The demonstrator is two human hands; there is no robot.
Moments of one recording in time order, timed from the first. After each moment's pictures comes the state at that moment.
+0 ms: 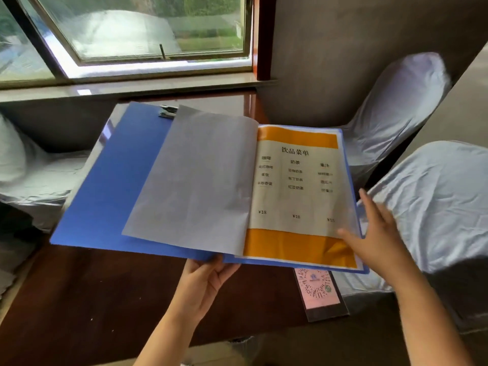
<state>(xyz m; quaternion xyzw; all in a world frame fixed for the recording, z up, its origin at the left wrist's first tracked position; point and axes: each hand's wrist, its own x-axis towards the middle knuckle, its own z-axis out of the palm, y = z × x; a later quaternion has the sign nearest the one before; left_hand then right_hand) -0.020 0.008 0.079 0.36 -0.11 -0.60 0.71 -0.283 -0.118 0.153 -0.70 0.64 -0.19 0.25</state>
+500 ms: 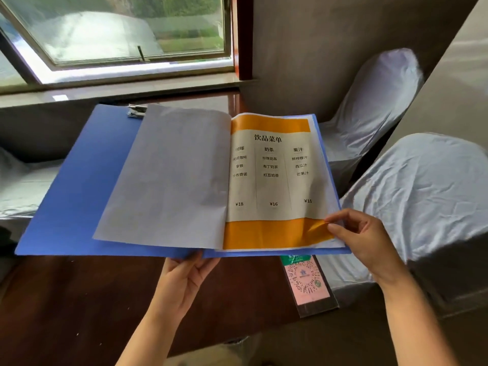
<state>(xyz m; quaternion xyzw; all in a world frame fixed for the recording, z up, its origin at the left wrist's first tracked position) -0.007 0.001 0.081 0.35 -0.13 -0.59 0.72 -0.300 -0.119 0.136 -0.65 0.48 -0.38 0.45</state>
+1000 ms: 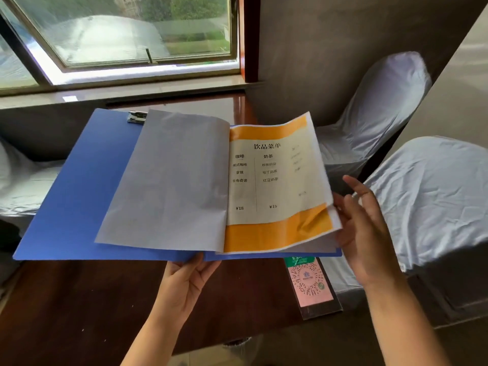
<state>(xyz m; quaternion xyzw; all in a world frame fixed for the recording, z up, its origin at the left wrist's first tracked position) -0.008 0.009 0.083 0.37 -0.10 -0.57 0.73 -0.263 -0.101 0.171 -0.44 0.36 -0.54 0.62</state>
